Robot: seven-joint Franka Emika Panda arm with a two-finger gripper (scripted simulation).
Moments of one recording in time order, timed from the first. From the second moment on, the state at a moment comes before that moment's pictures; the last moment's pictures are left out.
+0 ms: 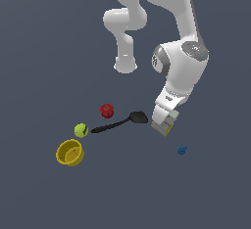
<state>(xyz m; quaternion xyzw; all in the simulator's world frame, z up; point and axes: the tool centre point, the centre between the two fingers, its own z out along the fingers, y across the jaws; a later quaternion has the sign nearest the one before) -0.008 0.178 0.153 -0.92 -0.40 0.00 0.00</state>
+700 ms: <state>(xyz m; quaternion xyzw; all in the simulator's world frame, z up) 0.004 0.134 0.188 -0.91 -0.40 0.00 0.00</state>
